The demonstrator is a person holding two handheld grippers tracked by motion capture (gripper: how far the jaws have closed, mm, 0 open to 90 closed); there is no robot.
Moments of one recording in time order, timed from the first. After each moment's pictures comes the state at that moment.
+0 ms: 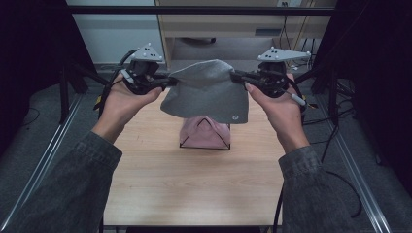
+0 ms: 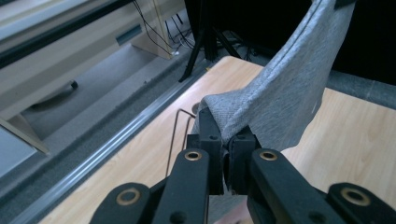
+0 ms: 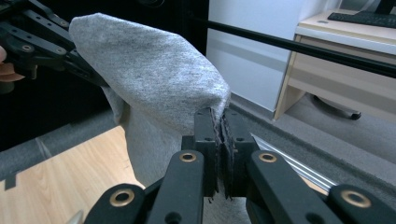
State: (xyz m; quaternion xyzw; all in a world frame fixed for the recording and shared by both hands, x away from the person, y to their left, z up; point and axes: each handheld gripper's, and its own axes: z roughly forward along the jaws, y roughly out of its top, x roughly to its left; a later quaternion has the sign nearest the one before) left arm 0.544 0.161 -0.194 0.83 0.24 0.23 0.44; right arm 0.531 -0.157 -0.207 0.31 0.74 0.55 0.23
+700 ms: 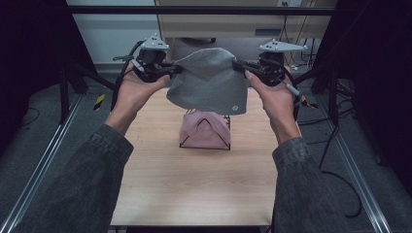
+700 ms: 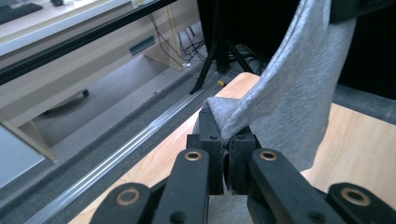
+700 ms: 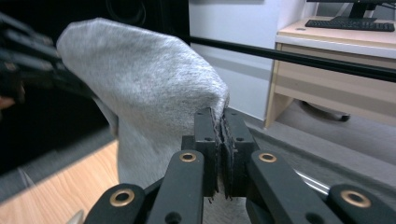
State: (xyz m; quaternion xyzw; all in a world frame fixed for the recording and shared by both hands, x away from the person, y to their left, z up) left arm 0.588 0.150 -0.201 0.81 0.26 0.25 0.46; right arm 0.574 -0.163 -0.217 0.34 0.71 0.57 0.24
